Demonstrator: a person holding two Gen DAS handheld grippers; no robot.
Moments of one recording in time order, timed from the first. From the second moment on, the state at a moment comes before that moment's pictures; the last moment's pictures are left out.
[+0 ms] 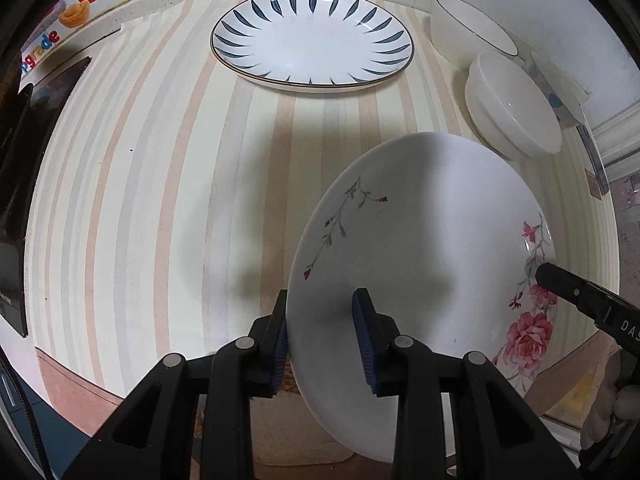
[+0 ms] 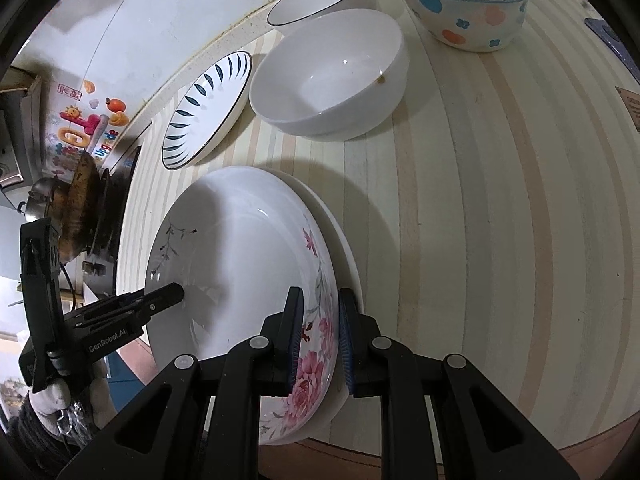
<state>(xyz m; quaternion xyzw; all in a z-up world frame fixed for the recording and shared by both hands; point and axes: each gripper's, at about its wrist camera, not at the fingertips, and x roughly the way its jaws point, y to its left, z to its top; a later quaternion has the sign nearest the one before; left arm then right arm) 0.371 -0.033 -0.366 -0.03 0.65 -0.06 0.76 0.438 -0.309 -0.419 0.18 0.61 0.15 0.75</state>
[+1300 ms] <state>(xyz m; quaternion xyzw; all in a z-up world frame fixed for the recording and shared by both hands) 0.431 0.003 -0.328 -0.05 0.63 -0.08 0.77 0.462 -0.314 -0.392 0.18 0.69 0.12 0.69</state>
